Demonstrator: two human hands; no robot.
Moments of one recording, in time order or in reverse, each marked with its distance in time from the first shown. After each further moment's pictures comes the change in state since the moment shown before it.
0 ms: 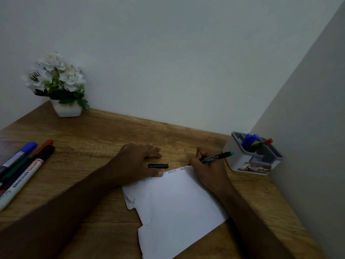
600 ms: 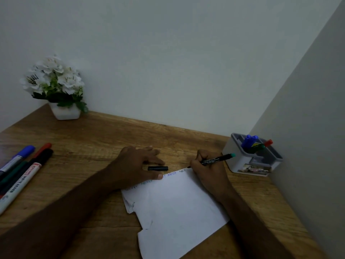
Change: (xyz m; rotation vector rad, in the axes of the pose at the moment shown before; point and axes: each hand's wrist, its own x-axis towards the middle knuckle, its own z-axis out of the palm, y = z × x) left_hand 0.001 -0.001 0.002 -0.005 -0.043 -0.007; right_hand 0.000 0.003 -0.001 0.027 0.015 -0.005
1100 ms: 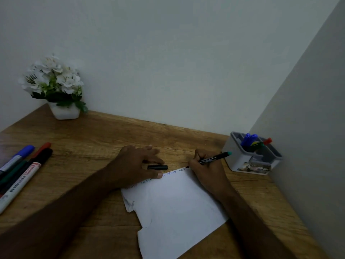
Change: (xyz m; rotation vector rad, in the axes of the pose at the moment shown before) left_hand -0.001 0.003 -0.001 -0.036 0.013 -0.005; right_hand -0.001 0.002 0.001 -0.012 -0.038 0.022
